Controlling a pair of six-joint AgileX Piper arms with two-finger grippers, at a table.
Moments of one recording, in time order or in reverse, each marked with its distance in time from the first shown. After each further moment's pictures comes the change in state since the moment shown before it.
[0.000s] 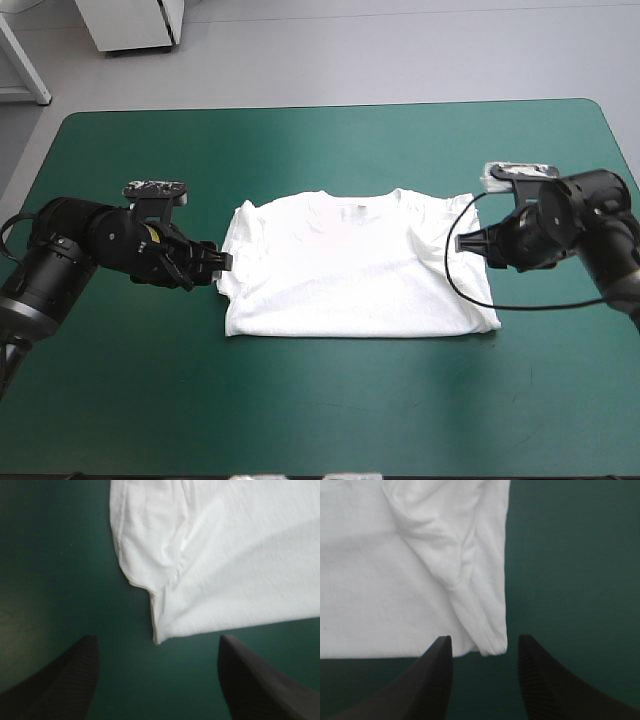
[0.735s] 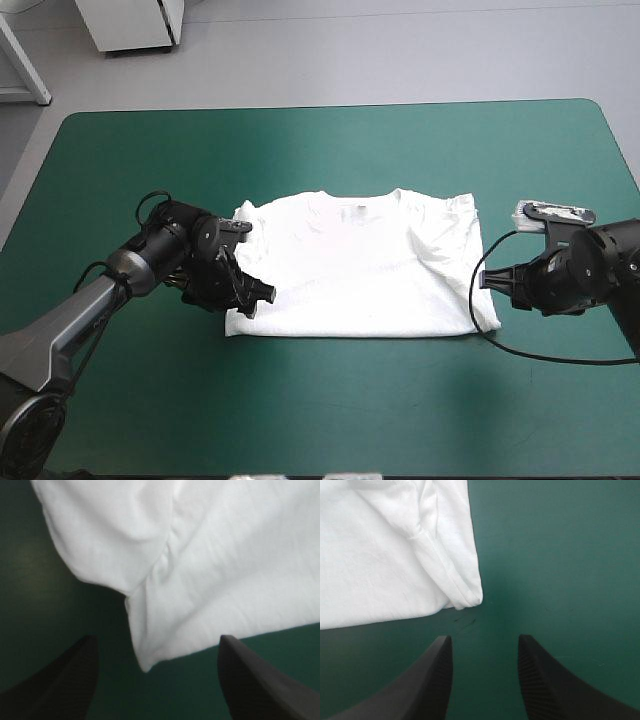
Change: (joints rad) left arm -0.109 0.315 0.079 0.027 -0.057 -0.004; right arm -0.040 -0.169 0.181 -0.009 0.022 0.066
